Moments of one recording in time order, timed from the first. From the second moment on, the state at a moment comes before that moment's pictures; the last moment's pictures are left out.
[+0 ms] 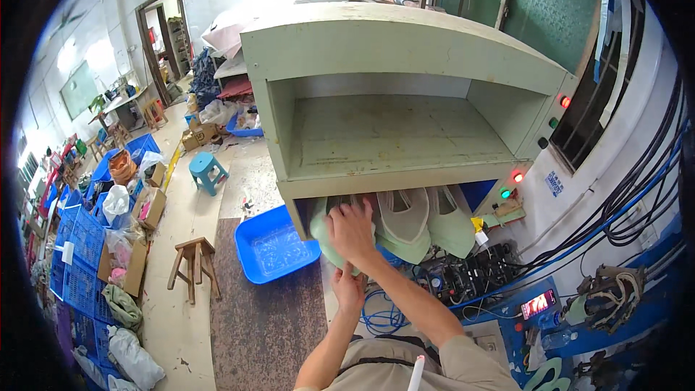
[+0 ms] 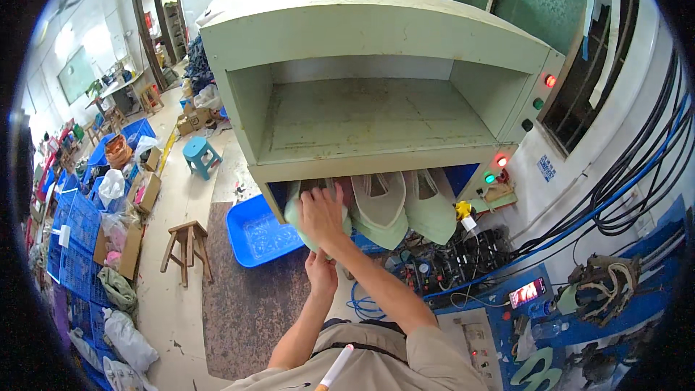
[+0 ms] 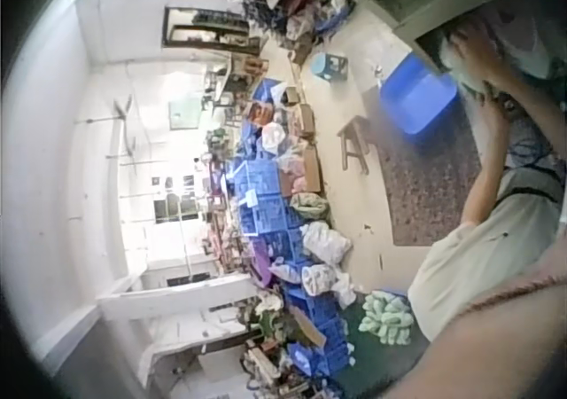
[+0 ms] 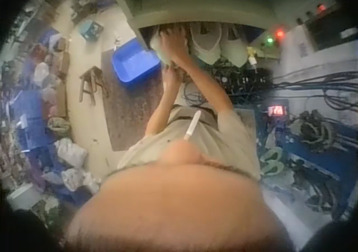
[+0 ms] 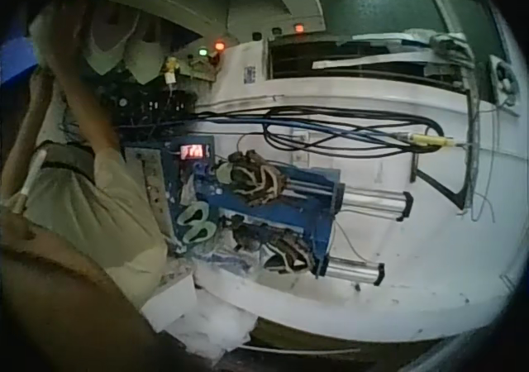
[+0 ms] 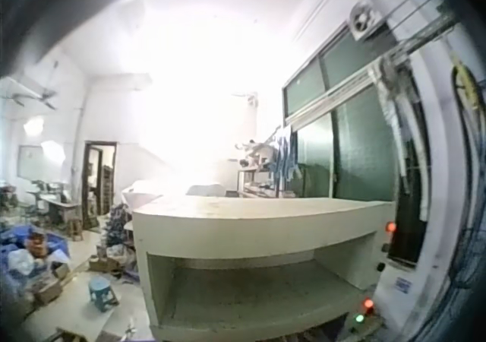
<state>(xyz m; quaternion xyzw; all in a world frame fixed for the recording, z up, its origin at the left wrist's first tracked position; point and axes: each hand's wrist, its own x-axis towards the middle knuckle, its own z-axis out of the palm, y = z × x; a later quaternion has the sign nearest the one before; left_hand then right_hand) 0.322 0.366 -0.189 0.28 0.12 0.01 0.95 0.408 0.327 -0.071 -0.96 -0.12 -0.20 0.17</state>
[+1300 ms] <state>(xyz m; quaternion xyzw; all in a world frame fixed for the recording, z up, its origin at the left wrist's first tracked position) 0.314 0.367 -0.191 0.31 0.09 0.02 0.95 0.405 0.288 -0.171 -0.69 0.13 -0.14 0.70</state>
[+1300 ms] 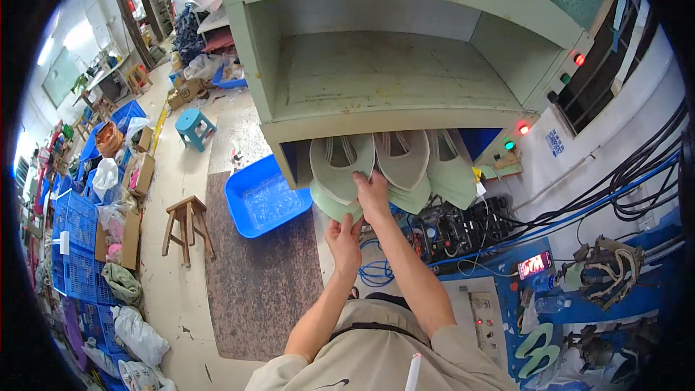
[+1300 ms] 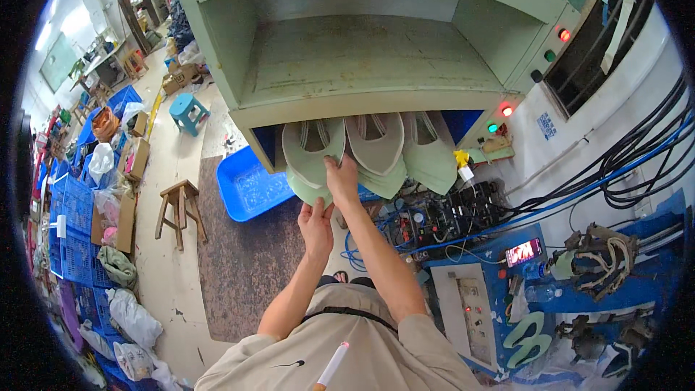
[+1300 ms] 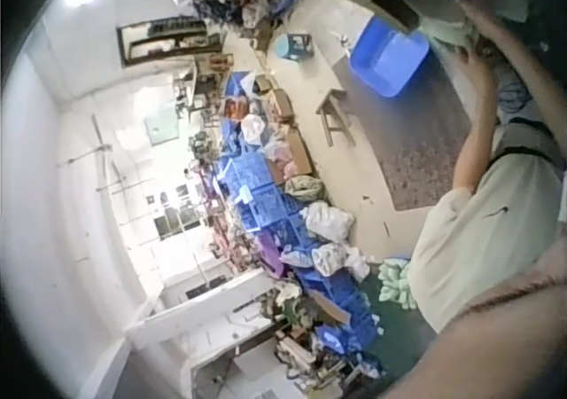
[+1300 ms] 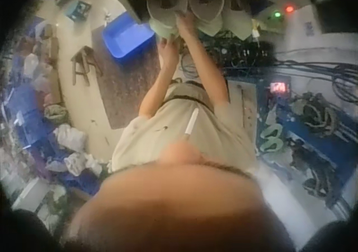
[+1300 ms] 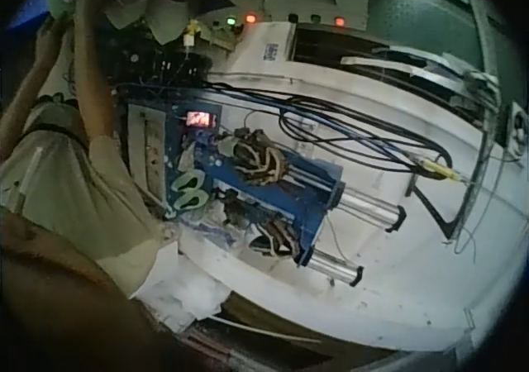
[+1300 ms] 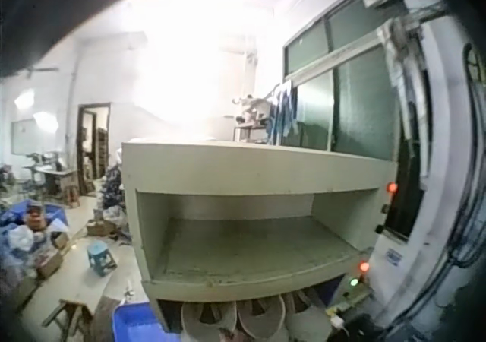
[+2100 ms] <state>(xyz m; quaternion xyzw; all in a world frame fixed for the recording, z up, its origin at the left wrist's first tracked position) 0.310 0.384 -0.201 0.37 0.09 -0.03 0.92 0.319 0.295 -0.127 -0.85 0.01 -0.22 0.48</state>
